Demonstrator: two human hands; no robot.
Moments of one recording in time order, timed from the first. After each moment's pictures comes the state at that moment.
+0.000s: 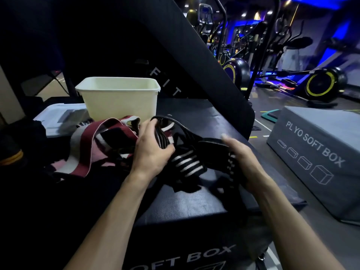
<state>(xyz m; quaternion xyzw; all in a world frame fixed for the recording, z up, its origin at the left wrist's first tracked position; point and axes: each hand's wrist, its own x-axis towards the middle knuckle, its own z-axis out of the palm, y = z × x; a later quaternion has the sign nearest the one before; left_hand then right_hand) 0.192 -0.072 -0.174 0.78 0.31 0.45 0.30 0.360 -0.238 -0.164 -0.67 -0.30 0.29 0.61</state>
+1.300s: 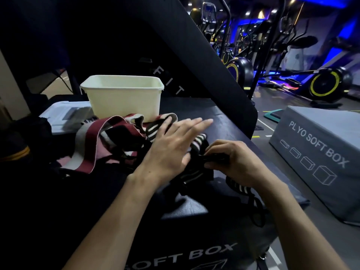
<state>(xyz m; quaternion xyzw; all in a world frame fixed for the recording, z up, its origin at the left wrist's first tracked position) 0.189 -0.090 -0.159 0.94 0.10 0.33 0.01 0.356 -0.236 -0.156 -0.65 -0.68 -0.04 0.32</state>
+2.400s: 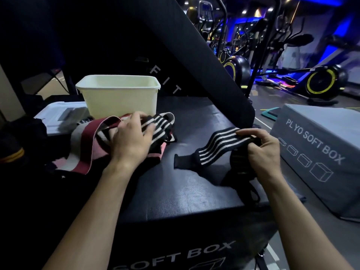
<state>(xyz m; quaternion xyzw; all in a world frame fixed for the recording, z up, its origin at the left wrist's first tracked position) 0.167 -0.049 -0.153 0.81 0.41 0.39 0.16 0.395 -0.249 -0.173 -0.70 -0.33 -0.06 0.64</state>
